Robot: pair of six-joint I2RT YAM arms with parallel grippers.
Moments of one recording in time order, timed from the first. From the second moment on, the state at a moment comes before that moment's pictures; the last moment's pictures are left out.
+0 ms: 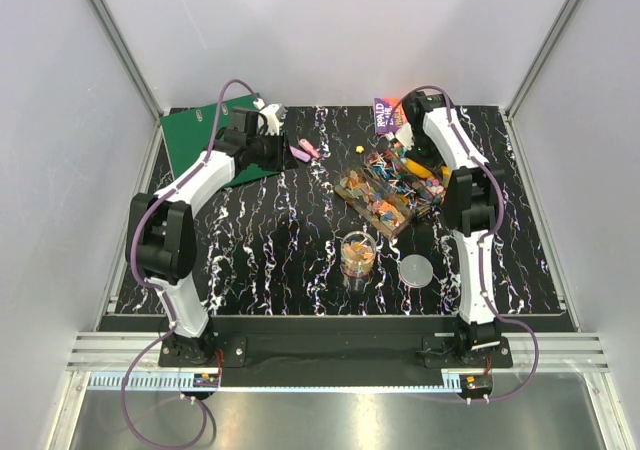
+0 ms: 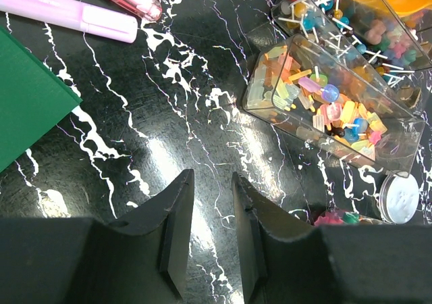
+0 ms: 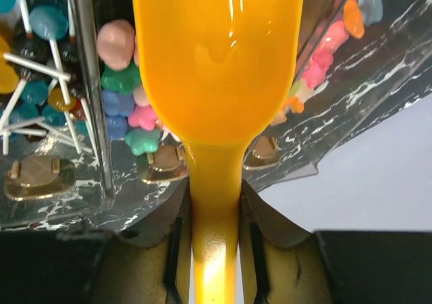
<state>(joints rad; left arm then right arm) -0.26 1.82 1.41 -0.32 0.45 -0.21 0.19 2.39 2.27 -1.38 0.34 -0.65</state>
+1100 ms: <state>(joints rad) -0.27 1.88 1.49 -0.40 0.44 -0.17 0.08 2.56 2.50 -1.42 -0.11 -0.62</state>
